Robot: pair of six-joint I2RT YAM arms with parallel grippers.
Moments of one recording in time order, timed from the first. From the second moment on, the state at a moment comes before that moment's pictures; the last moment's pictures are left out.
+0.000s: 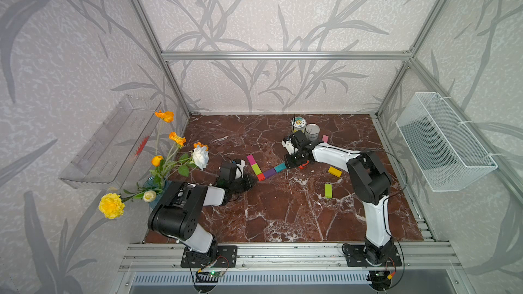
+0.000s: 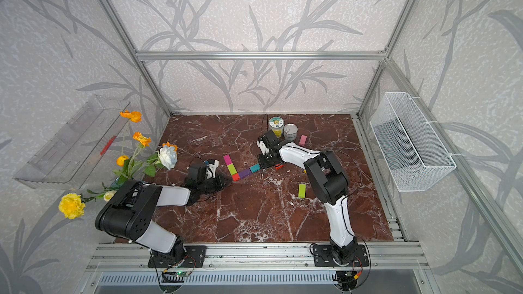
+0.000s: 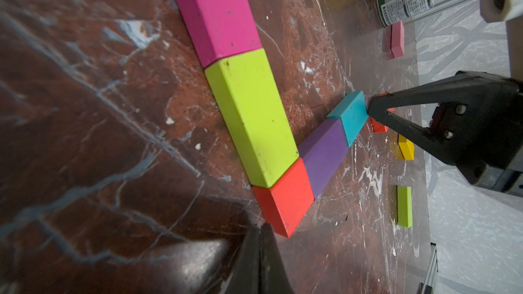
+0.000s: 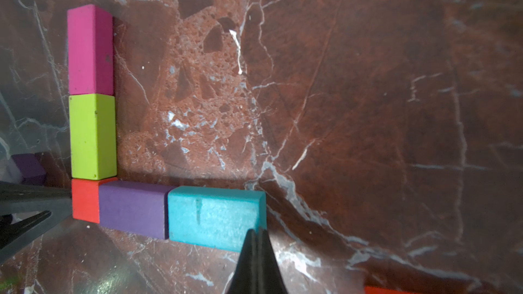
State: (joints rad) left arm -0.23 1.57 0.40 0.40 0.47 -0.62; right arm 0.59 2.07 1.44 -0.43 -0.24 0.24
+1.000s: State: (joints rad) left arm -0.23 1.58 0.40 0.42 0.48 -0.62; right arm 0.59 2.09 1.48 -0.48 -0.21 0.24
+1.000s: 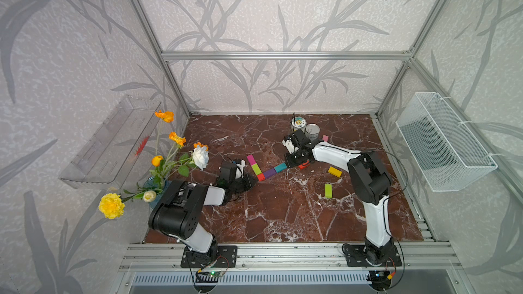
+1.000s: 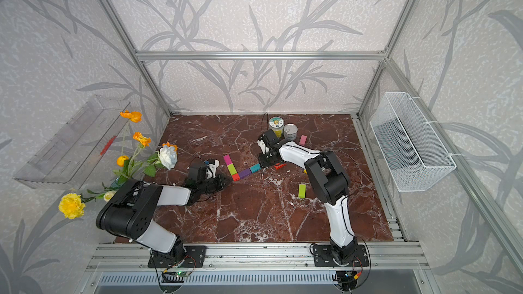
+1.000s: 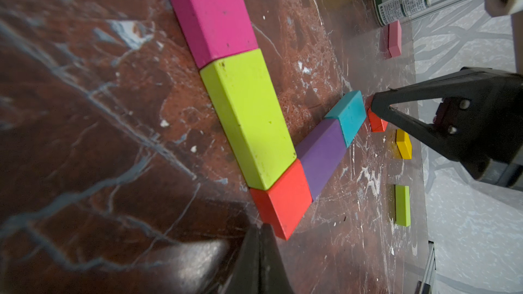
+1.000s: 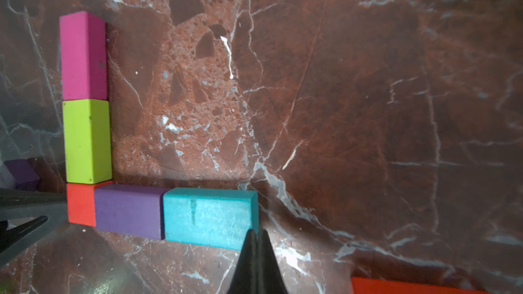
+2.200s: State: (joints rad) left arm -0.32 1.23 0.40 0.19 0.29 -0.59; right arm 0.57 1.80 1.31 -0.49 -0.07 0.19
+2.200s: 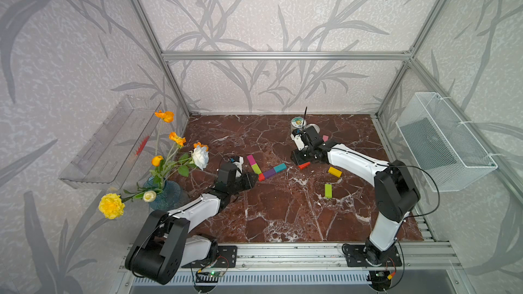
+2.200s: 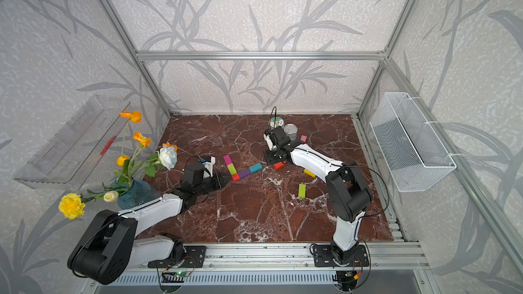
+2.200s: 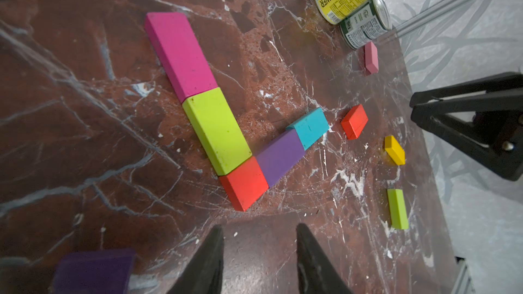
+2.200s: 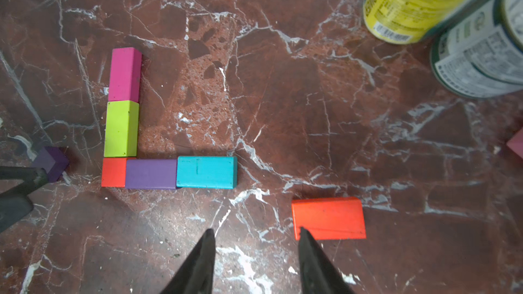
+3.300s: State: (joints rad) left arm -0.54 2.04 1.28 0.09 0.44 -0.58; right arm 0.37 1.78 1.12 -0.42 -0.20 0.22
